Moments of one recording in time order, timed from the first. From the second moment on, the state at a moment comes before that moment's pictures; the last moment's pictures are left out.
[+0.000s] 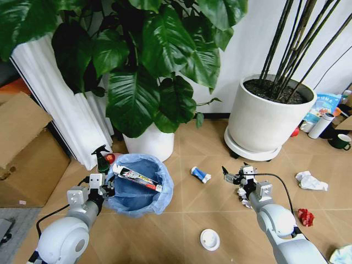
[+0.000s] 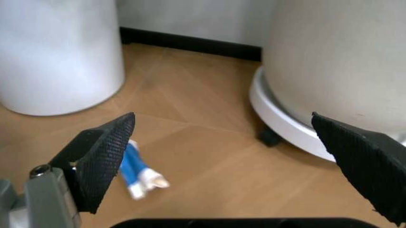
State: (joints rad) left arm 1.45 -1.00 -0.51 -2.18 -0.69 0.58 -0.33; right arm -1.28 1.18 0.49 1.77 0.27 -0.22 -0.04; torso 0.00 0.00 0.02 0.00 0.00
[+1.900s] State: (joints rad) left arm 1.47 -1.04 -0.52 -2.22 -0.65 0.56 -0.32; right arm -1.21 0.90 0.08 1.50 0.15 0.06 -0.56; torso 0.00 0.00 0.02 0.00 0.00
